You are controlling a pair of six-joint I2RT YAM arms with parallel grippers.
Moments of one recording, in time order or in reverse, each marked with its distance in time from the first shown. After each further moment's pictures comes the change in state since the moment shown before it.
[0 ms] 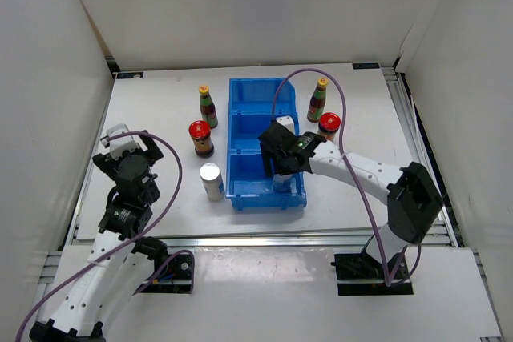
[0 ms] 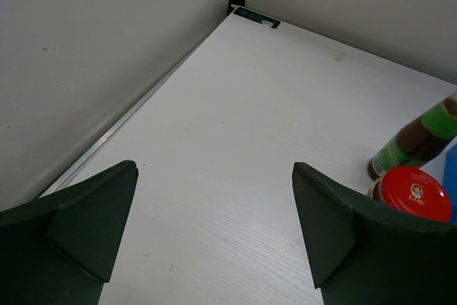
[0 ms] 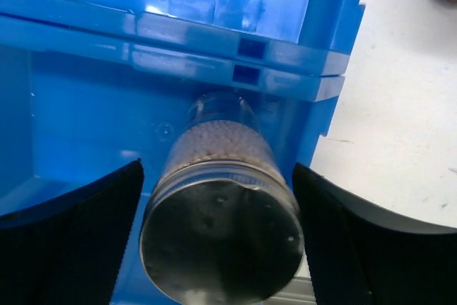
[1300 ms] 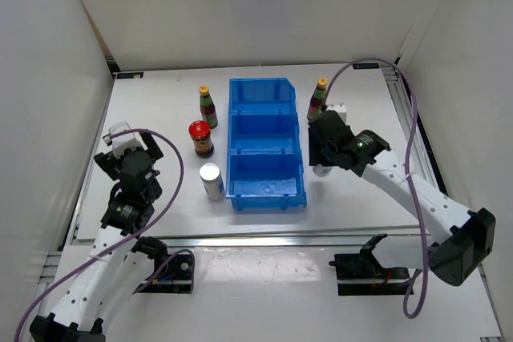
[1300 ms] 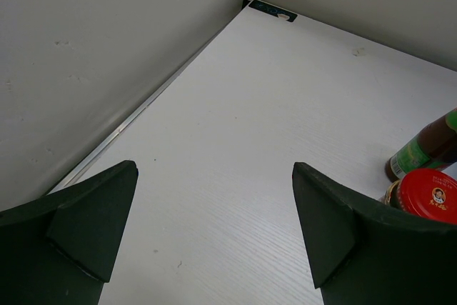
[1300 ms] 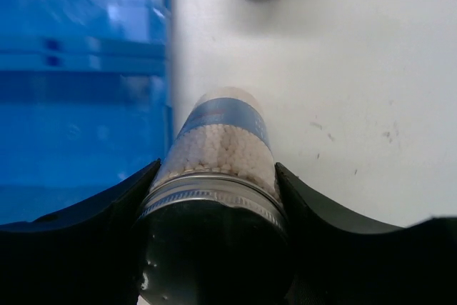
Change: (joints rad) left arm 0.000 0.042 0.003 -0.002 -0.030 -0.002; right arm -0.248 -0.372 -0.130 -0.157 0.027 -0.091
